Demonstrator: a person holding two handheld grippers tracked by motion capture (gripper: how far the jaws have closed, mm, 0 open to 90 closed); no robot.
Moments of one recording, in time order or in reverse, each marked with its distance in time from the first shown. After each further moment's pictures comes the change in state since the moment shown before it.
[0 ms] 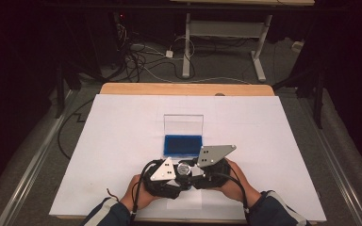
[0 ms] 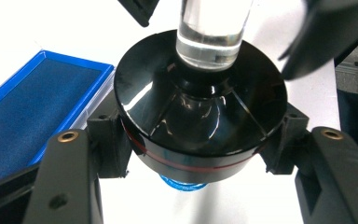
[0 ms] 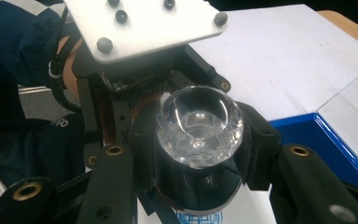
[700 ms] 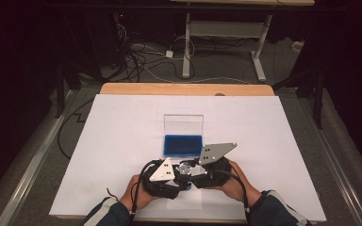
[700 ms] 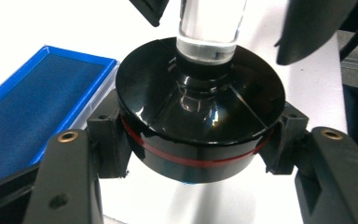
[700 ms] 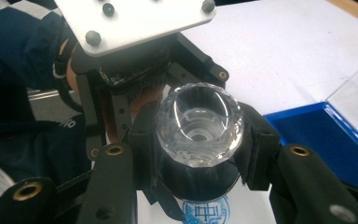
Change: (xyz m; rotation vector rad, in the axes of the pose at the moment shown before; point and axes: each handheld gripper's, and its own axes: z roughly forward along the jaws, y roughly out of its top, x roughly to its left) left arm 0.000 -0.003 0.000 0.025 0.008 0.021; right arm -0.006 -0.005 0.001 0.013 0.037 0.051
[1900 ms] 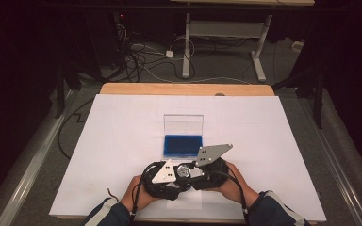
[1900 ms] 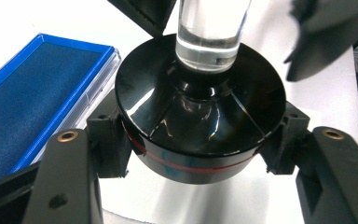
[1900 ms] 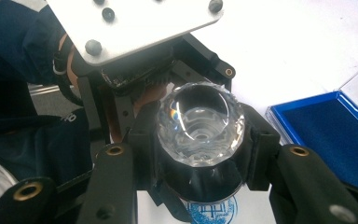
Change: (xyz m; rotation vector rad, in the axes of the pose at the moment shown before) left arm -0.001 -0.005 0.005 0.023 0.019 0.007; right arm 0.001 -0.004 0.008 0.023 0.007 0.018
